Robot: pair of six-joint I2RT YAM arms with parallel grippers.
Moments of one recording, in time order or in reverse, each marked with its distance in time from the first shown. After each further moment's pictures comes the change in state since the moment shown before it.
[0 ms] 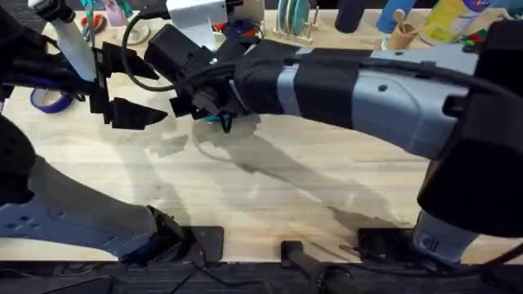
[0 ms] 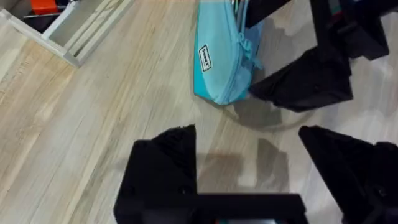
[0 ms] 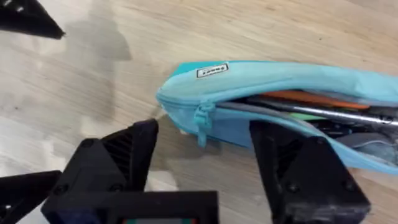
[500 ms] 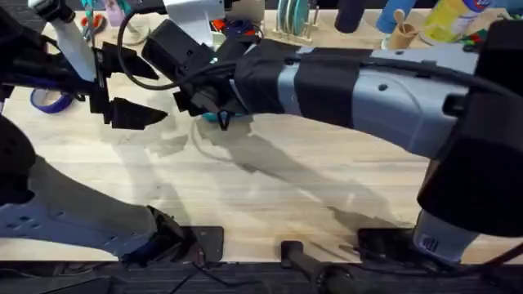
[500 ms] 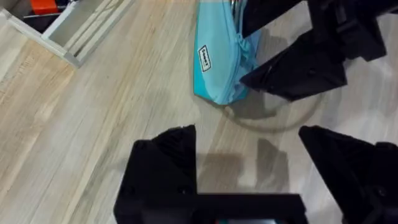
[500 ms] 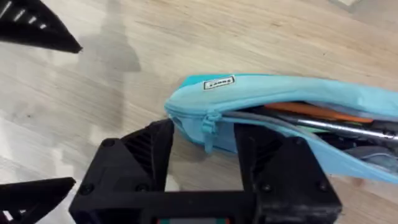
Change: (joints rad) left arm 0.000 0.000 0.000 0.000 0.000 0.000; right arm 0.000 0.000 0.001 0.052 0.004 -0.026
